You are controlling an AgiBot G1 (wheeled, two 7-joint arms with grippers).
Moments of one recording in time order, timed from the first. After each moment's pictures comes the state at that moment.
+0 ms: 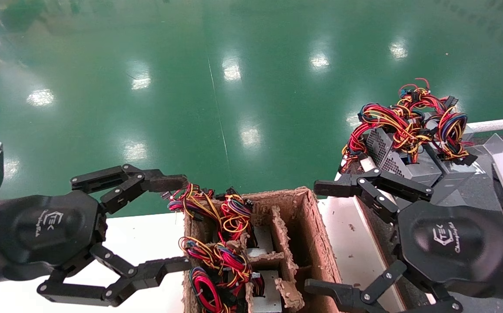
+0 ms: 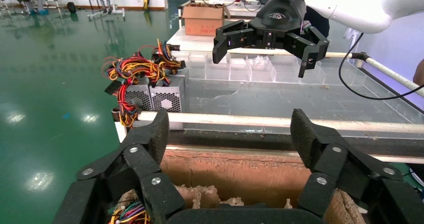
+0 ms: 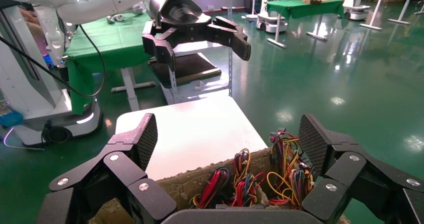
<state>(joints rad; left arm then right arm) -1.10 0.57 0.38 -1.26 0.66 1.45 -0.13 1.08 -0.61 -0.28 1.28 -0.73 -1.49 0.19</state>
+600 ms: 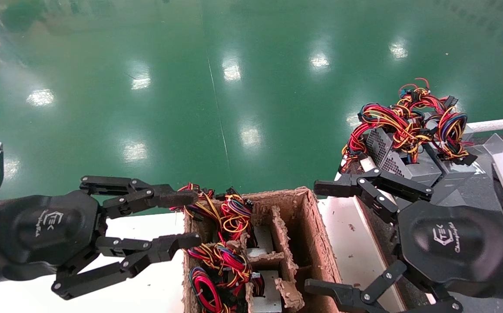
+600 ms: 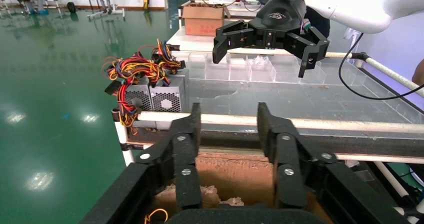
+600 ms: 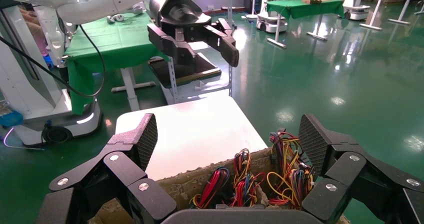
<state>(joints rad) -1.10 0.57 0.38 -1.26 0.66 1.45 -0.13 1.08 -0.61 -0.28 1.28 -0.73 -1.49 0.19</state>
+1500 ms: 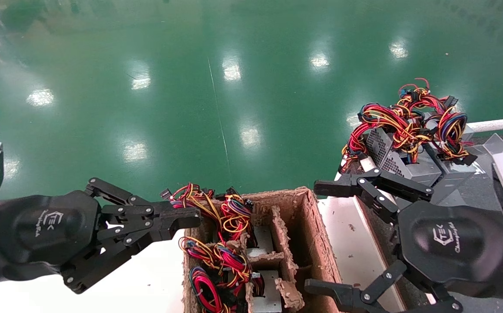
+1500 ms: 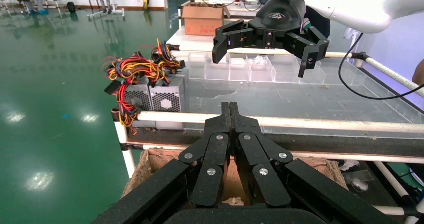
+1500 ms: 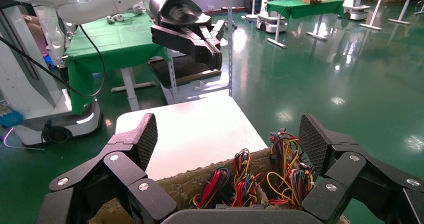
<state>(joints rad) -1.10 0.57 0.38 -1.26 0.66 1.45 -0.13 1.08 -0.61 -0.28 1.28 -0.73 -1.49 0.19</state>
